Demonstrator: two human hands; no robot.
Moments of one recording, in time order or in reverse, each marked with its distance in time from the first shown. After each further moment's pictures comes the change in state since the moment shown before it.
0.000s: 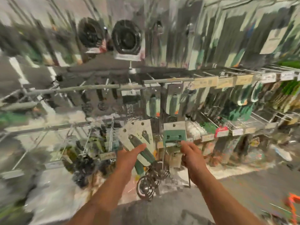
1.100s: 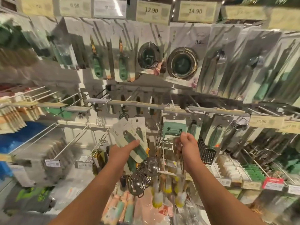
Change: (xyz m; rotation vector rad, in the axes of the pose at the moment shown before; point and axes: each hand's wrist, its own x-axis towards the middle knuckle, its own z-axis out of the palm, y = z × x) left_hand 0.052 0.079 -0.095 -0.133 0.228 0.180; right_hand 0.081 -0.072 0.154 -0.049 -0.259 -0.132
